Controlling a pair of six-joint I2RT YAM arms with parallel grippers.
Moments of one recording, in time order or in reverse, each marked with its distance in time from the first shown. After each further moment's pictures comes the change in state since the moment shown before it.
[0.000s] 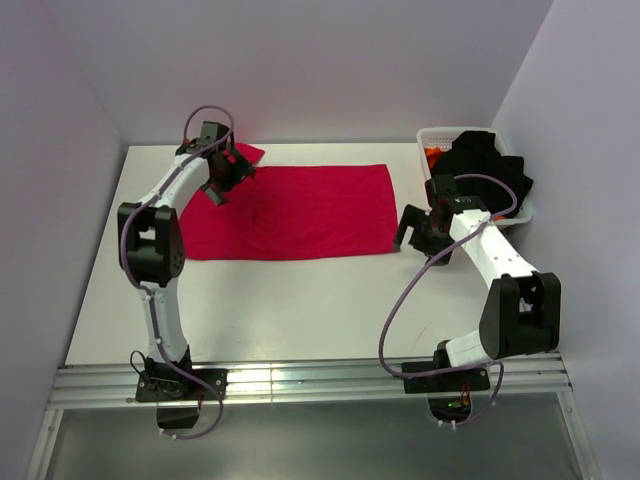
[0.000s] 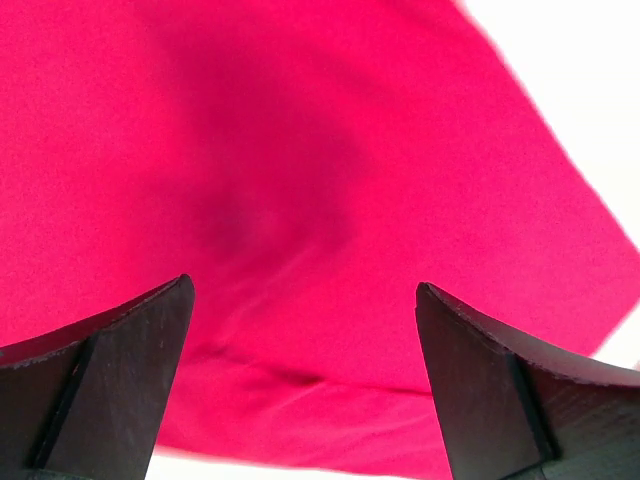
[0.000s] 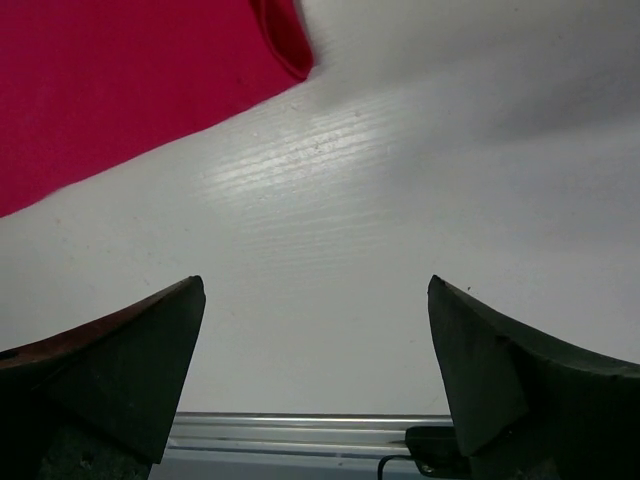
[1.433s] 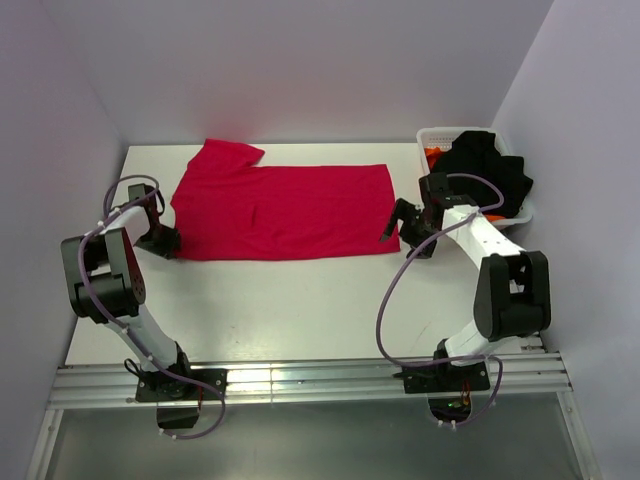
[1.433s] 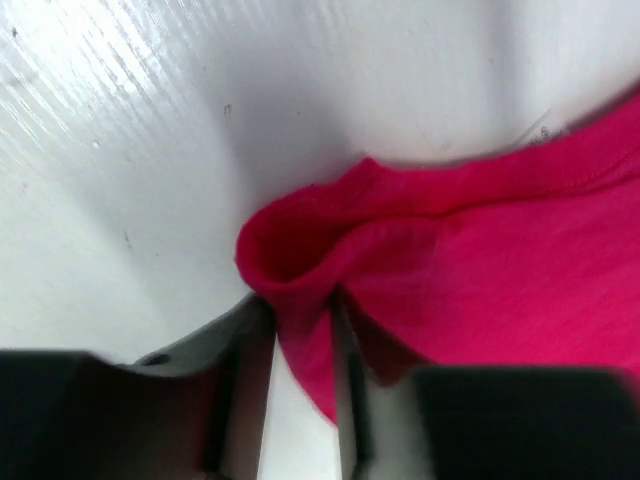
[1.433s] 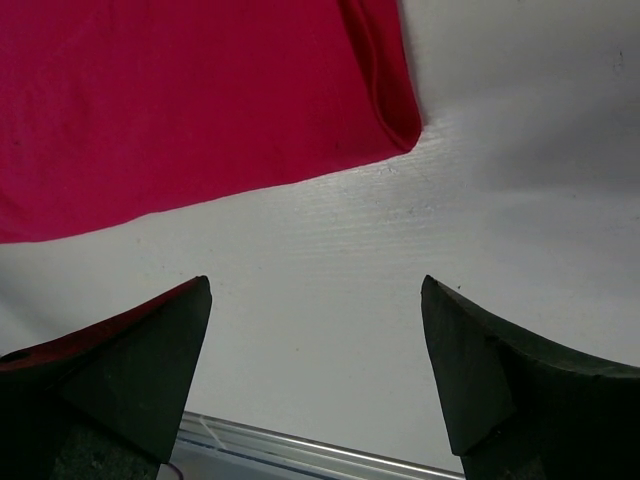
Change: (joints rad) left arm 0.395 -0.352 -0.752 0.145 -0.093 -0.070; right arm 0.008 0.105 -0.005 0.190 -0.160 0.058
